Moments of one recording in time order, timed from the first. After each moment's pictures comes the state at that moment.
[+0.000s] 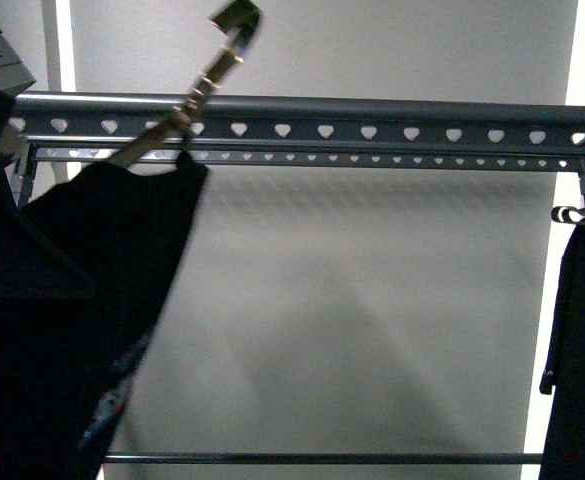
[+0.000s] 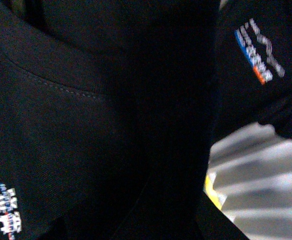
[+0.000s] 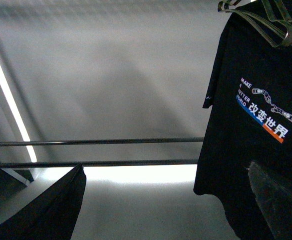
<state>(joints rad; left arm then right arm) -0.12 1.19 0.98 -0.29 0.41 -0.09 0.00 0.00 0.01 0.00 0.00 0.00</state>
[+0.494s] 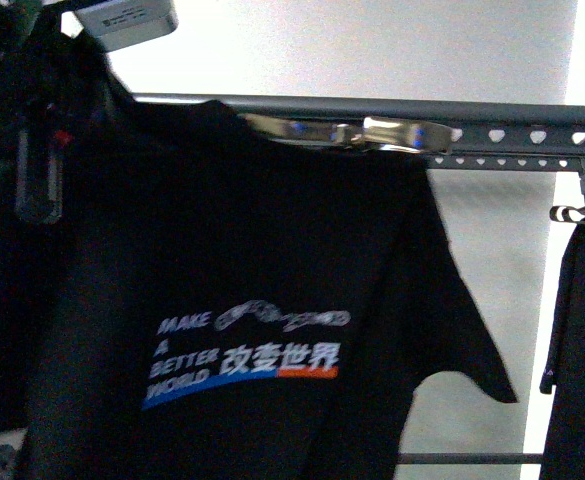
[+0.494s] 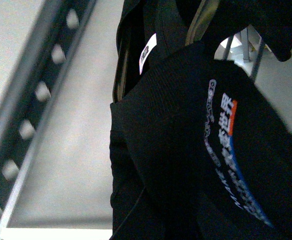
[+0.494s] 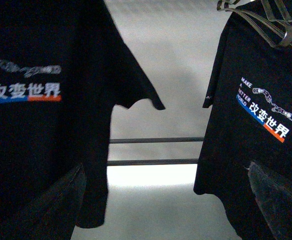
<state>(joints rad) -0.10 1.46 1.32 -0.09 0.51 1.21 0.00 0.00 0.01 0.00 0.00 0.00</state>
